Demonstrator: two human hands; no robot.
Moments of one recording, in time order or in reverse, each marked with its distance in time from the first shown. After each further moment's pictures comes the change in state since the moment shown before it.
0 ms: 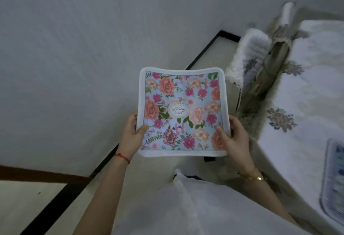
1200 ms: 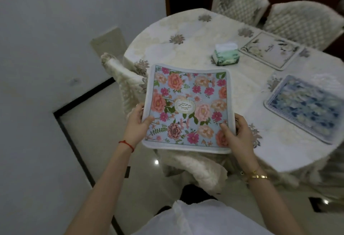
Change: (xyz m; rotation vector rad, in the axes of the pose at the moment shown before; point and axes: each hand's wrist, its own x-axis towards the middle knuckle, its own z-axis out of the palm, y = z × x) left_hand 0.507 0.209 0.461 0.282 -1.421 0.343; right_hand 0.327 -0.009 -0.068 0.048 1.439 0.349
